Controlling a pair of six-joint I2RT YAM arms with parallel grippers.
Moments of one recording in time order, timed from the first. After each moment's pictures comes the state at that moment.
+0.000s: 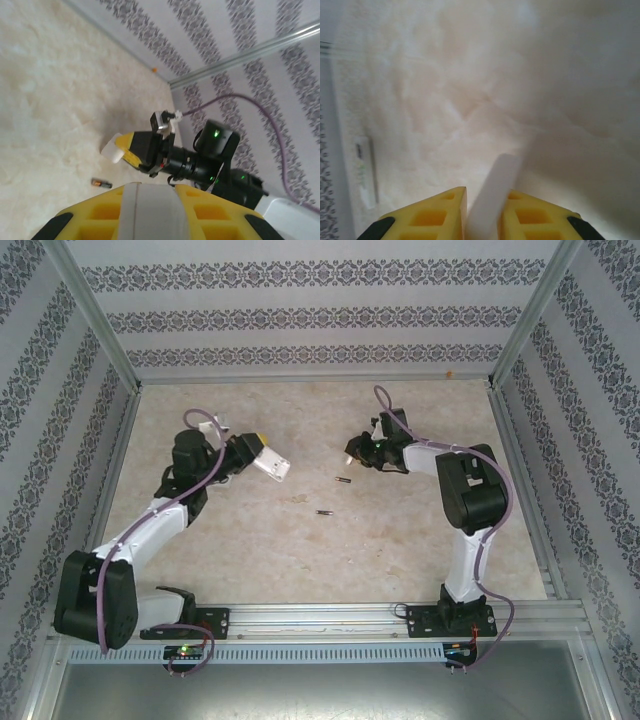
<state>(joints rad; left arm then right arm) -0.20 1.27 0.69 0.31 0.54 -0.95 0.26 2.01 1.16 0.00 -0.52 0.80</state>
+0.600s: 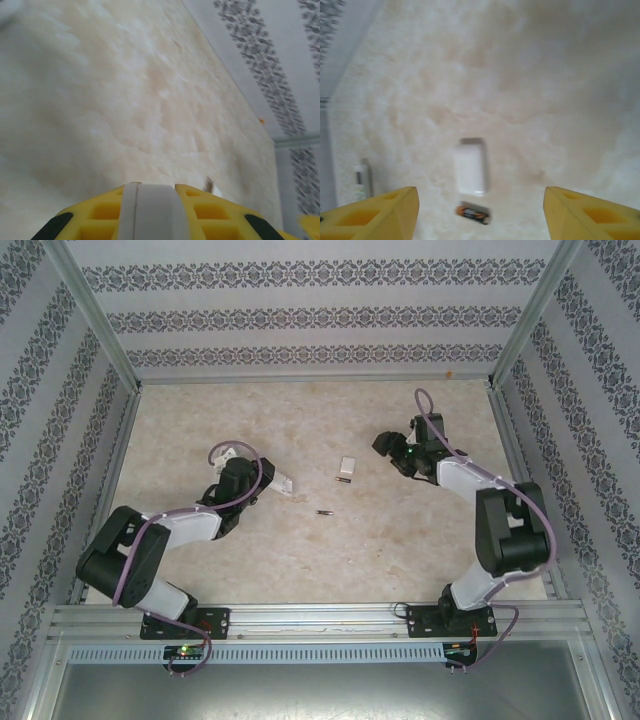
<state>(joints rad) -0.44 1.52 0.56 0.48 -0.16 -1.09 0.14 1.61 0.94 -0.09 -0.38 0.80</state>
